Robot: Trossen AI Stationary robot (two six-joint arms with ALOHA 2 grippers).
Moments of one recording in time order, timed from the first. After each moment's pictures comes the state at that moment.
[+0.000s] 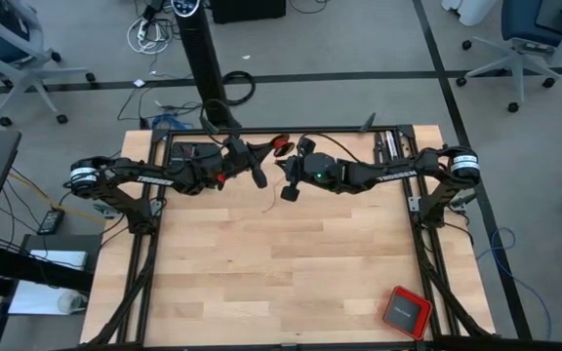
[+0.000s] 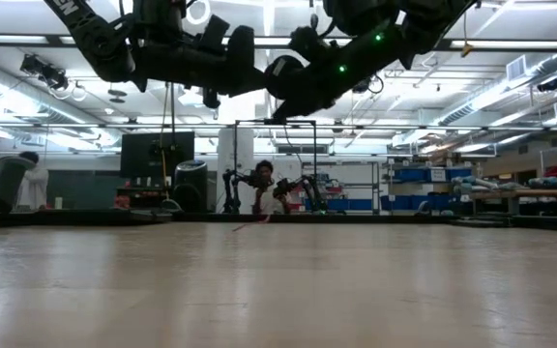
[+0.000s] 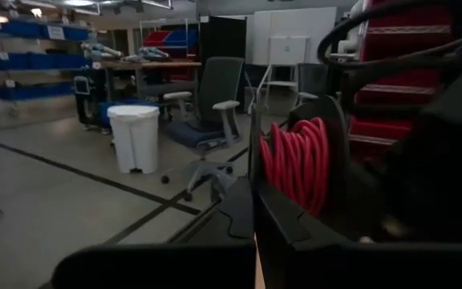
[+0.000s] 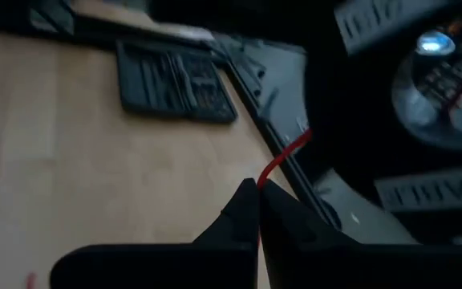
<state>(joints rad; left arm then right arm) 0.29 1.46 0.66 0.90 -0.23 -0.02 -0.12 1.67 1.03 0.28 0.42 -0.27</state>
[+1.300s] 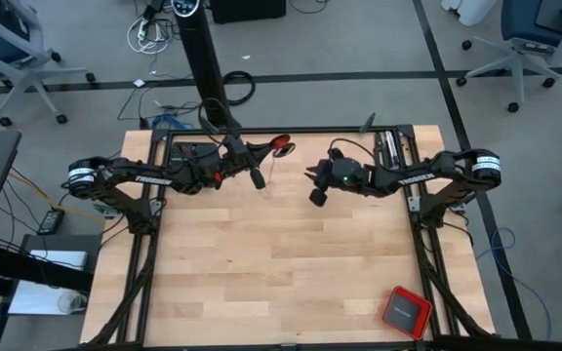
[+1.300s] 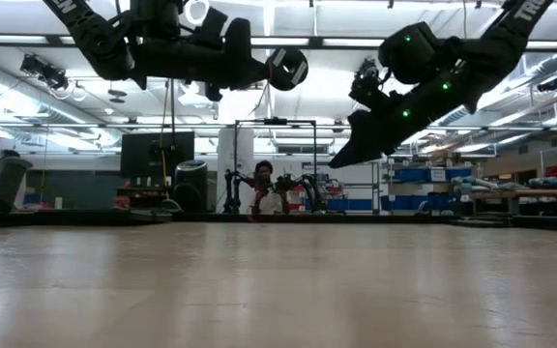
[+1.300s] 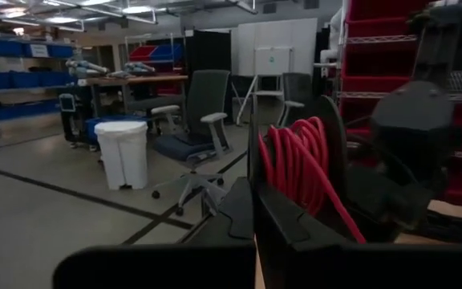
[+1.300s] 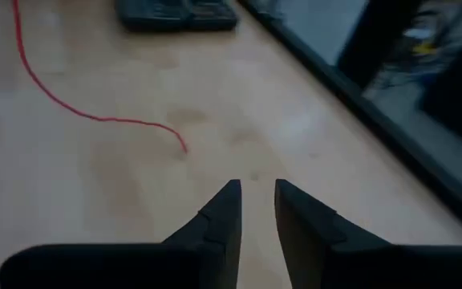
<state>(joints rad) 0.29 1.45 0.66 0.92 -0.17 0.01 -0.23 1.49 0.59 0.44 0.28 -0.03</state>
